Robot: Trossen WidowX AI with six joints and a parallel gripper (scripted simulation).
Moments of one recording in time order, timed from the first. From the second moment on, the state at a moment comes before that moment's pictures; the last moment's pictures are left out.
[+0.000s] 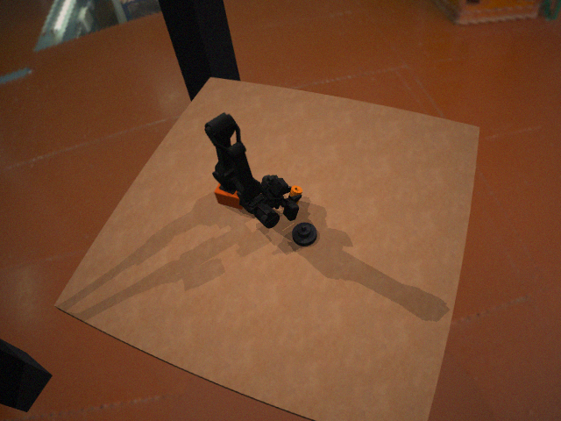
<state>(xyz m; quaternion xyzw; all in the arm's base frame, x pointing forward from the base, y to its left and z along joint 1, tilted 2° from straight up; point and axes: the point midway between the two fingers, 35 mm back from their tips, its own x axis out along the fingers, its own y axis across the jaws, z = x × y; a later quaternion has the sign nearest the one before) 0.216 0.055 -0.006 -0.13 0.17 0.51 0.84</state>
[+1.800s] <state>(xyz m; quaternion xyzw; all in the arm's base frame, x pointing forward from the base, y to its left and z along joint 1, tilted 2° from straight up) 0.210 0.049 -0.005 -0.11 0.15 0.51 0.84</state>
